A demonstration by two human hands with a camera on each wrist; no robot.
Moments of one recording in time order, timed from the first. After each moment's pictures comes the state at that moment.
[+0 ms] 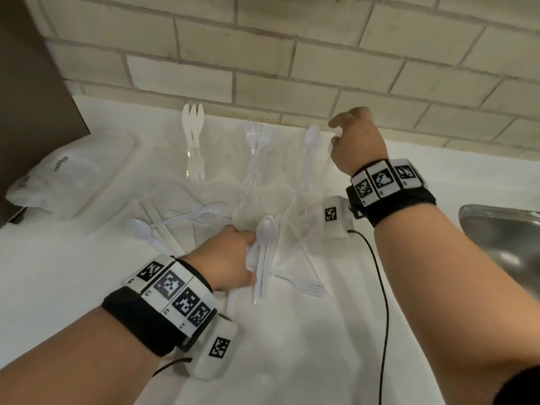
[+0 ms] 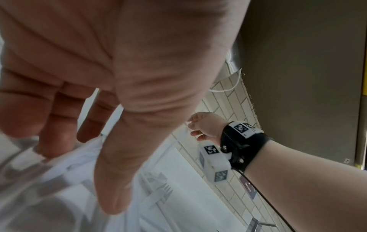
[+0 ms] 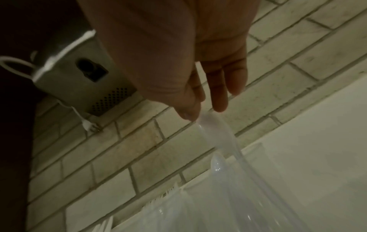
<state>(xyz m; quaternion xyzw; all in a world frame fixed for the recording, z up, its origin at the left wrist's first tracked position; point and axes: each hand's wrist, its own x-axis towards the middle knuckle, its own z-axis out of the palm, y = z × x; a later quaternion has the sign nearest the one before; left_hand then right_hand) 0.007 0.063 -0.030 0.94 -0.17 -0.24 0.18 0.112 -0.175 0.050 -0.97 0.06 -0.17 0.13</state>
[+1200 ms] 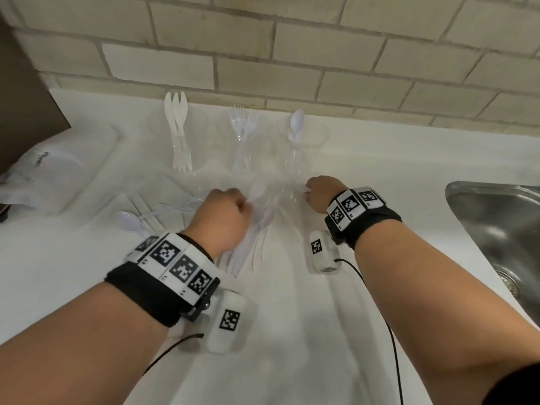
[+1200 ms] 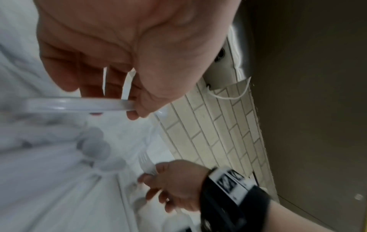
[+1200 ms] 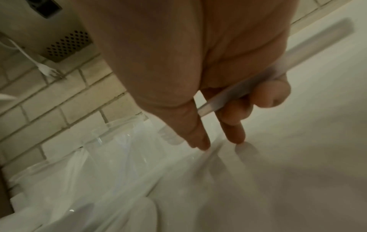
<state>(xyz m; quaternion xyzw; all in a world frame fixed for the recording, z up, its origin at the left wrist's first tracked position) 0.024 0.045 -0.027 0.93 -0.09 -0.07 0.34 0.066 -0.161 -0.015 -0.98 0.10 0.17 0.06</state>
